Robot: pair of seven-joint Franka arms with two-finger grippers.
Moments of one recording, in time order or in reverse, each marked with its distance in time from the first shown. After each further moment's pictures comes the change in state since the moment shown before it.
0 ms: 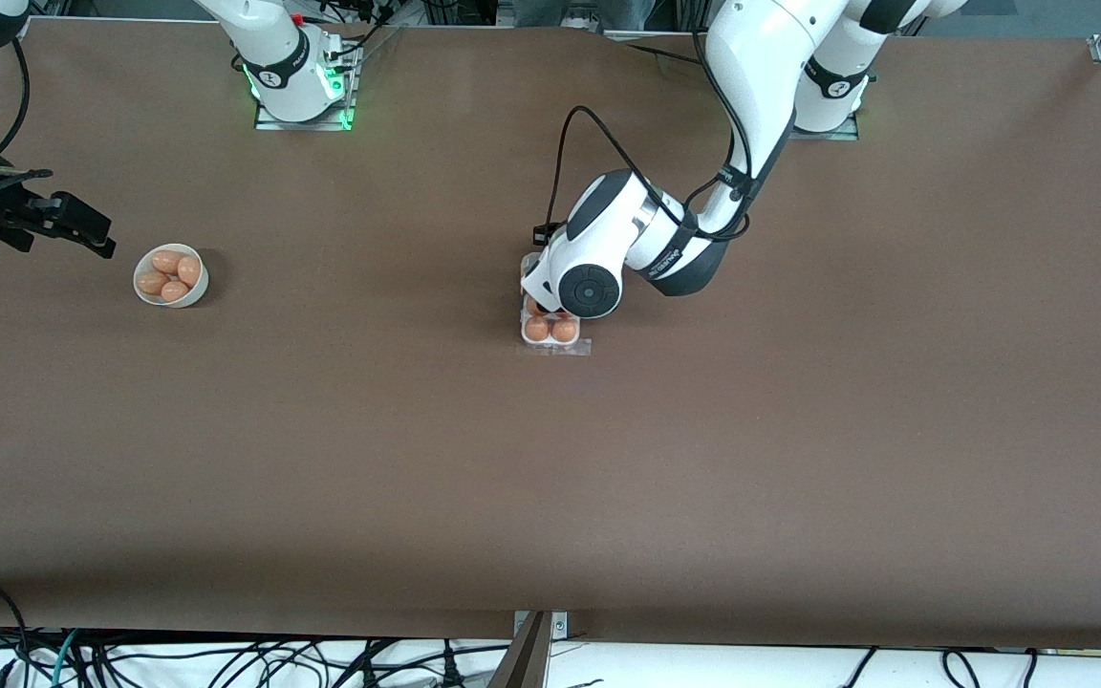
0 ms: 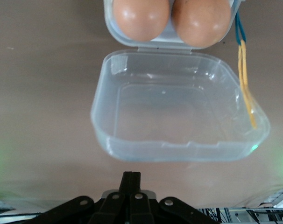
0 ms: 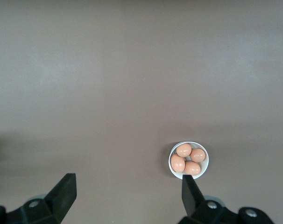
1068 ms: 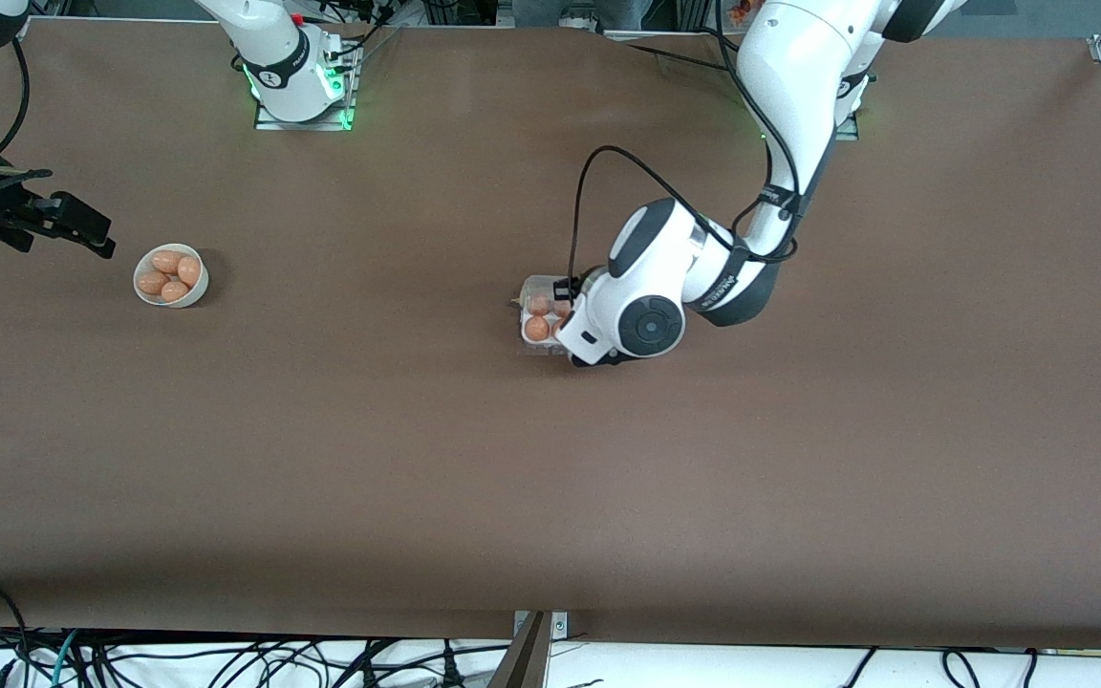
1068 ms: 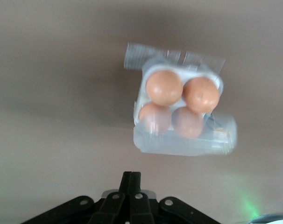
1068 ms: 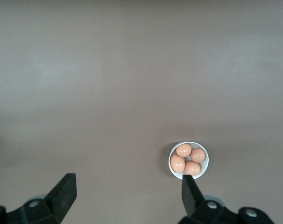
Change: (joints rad) left arm 0.077 0.010 0.083 0.113 0.000 0.061 -0.002; right arm 0.000 0.000 0.000 0.000 0.000 0.000 0.000
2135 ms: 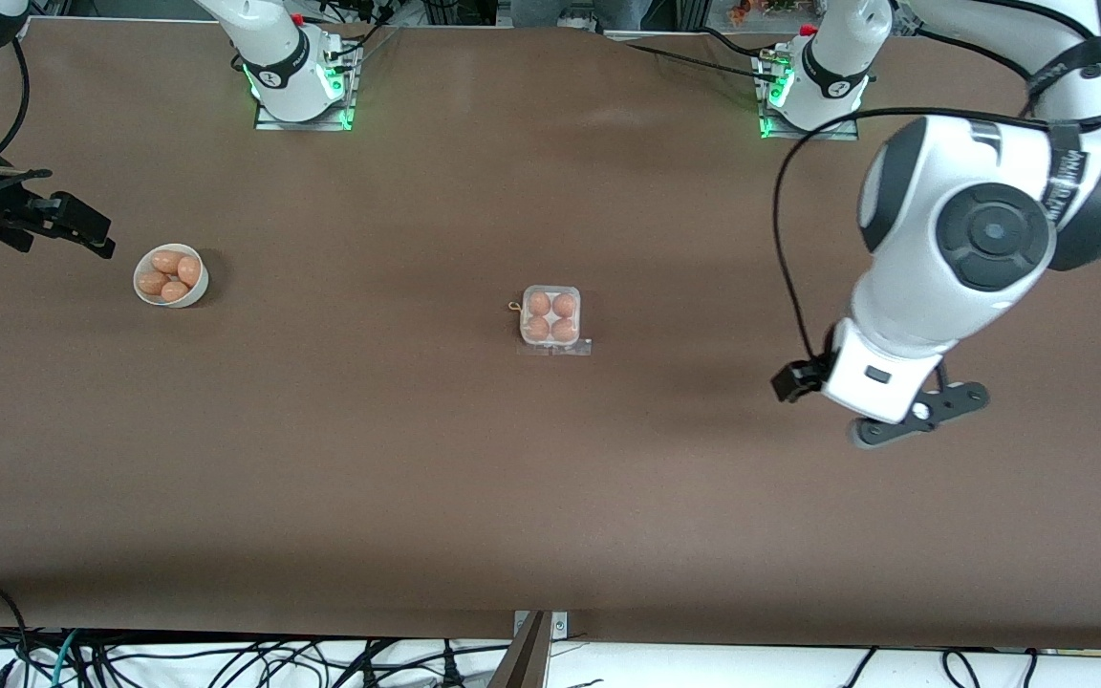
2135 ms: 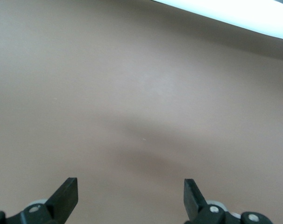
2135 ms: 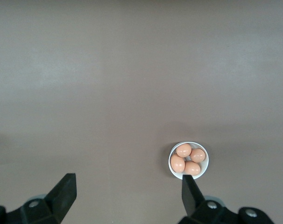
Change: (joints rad) left arm 0.133 -0.208 0.286 0.147 0.405 -0.030 0.101; right arm 0.000 0.000 0.000 0.000 0.000 0.000 0.000
